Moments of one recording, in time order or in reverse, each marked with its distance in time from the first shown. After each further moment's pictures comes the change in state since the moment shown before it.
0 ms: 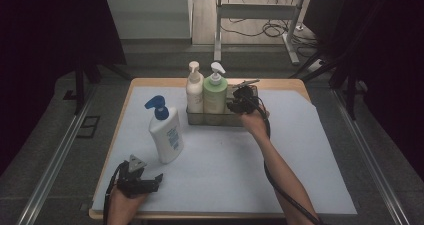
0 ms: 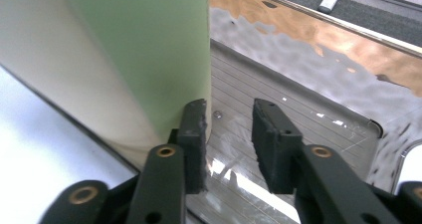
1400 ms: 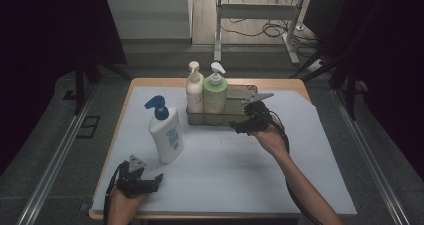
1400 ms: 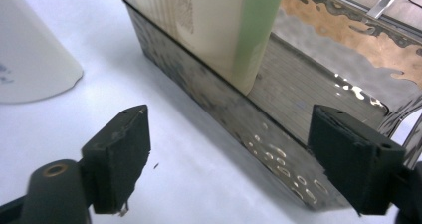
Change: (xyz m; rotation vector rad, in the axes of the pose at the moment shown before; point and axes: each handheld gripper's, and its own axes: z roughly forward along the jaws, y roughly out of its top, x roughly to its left) left arm 0.000 0.000 0.000 -0.002 0.000 0.000; right arm 0.015 -0.038 -0.069 -0.037 0.123 -0.162
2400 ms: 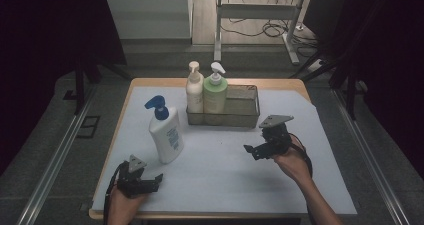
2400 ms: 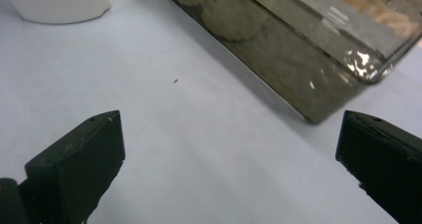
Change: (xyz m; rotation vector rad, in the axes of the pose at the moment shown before) left arm 0.000 0.000 0.000 0.000 0.001 0.003; right arm 0.010 -0.059 -0.049 0.022 0.010 -0.067
